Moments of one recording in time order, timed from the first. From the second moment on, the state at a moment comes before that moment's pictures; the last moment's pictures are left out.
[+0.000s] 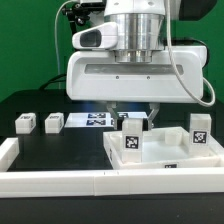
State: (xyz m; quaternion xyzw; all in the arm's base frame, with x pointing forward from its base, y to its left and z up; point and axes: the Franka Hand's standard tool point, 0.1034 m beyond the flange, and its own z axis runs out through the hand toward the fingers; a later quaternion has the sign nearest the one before) arm 0.606 0.007 0.077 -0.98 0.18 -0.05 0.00
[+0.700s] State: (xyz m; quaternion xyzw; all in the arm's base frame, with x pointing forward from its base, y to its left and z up) arm 0.609 0.006 0.077 -0.89 0.46 -0.07 0.02
